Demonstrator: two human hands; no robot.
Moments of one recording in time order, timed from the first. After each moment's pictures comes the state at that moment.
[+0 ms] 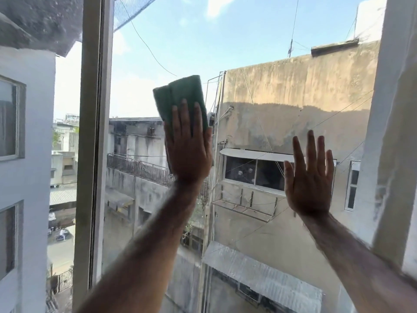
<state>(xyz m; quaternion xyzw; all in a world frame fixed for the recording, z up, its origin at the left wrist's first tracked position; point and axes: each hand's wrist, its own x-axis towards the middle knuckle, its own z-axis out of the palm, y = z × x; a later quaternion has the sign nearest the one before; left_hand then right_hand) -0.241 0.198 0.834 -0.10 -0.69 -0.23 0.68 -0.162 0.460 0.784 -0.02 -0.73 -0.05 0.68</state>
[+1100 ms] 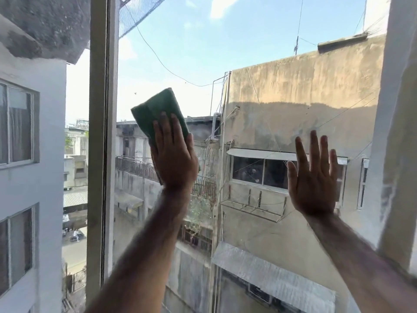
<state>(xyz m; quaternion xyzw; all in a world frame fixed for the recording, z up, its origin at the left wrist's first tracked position) -0.238 0.165 0.824 -0.03 -0.70 -0.27 0.67 -0.163 0.458 0.785 -0.03 -0.72 -0.05 0.69</state>
